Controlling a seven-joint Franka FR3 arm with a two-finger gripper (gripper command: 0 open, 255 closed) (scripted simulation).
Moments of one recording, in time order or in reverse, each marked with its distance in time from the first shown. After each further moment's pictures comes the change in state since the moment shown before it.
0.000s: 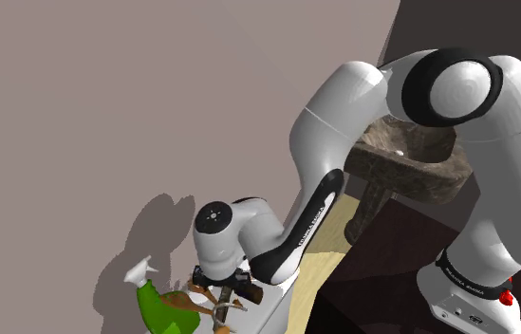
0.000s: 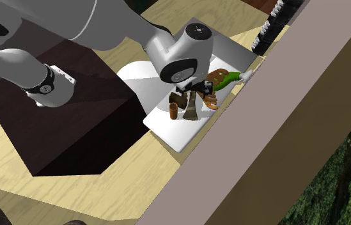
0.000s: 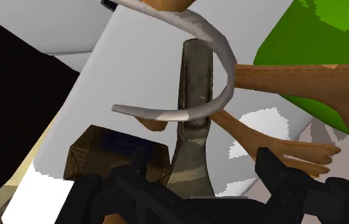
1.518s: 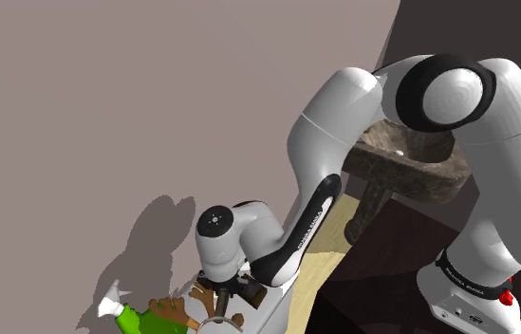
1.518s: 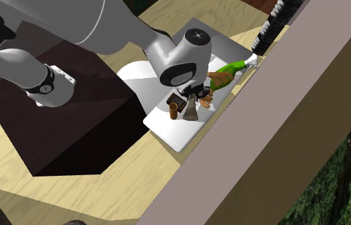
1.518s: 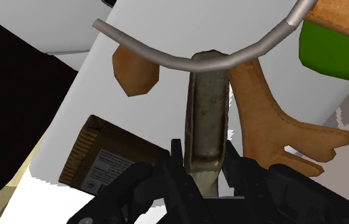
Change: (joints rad) arm 0.025 0.021 -0.037 0.004 0.002 0.021 0.002
